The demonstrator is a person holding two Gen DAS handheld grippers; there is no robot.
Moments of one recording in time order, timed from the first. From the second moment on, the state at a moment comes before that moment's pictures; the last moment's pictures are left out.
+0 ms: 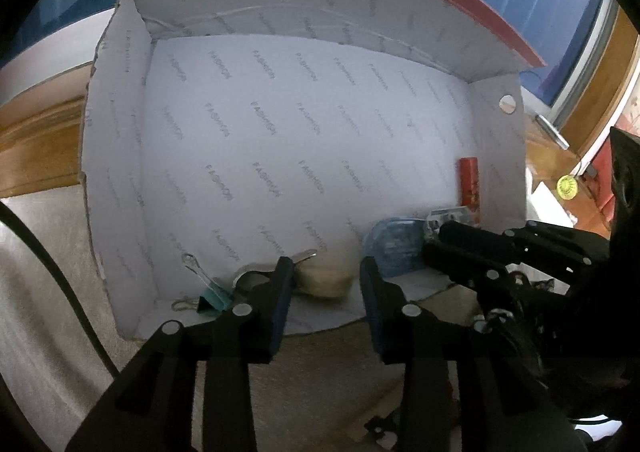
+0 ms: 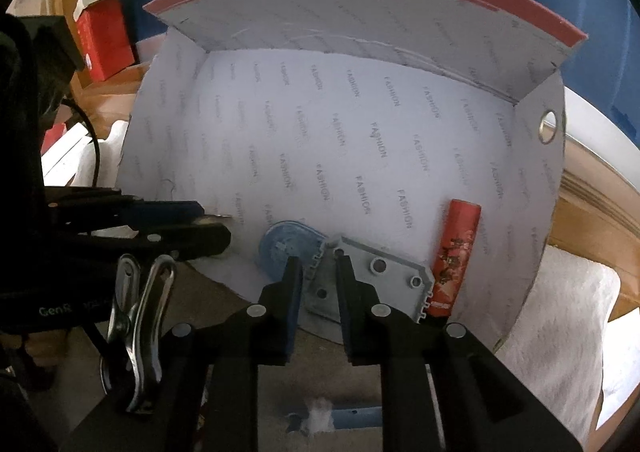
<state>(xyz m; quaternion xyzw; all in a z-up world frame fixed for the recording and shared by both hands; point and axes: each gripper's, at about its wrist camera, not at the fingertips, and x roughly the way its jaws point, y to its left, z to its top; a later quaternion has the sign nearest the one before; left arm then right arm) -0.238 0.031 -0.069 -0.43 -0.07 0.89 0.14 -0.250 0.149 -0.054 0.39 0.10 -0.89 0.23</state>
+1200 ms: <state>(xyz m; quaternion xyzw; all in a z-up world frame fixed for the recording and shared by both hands) -0.200 0.034 -0.025 -0.39 -0.05 0.91 0.14 -0.200 0.176 -0.005 0.35 0.09 -0.91 0.20</state>
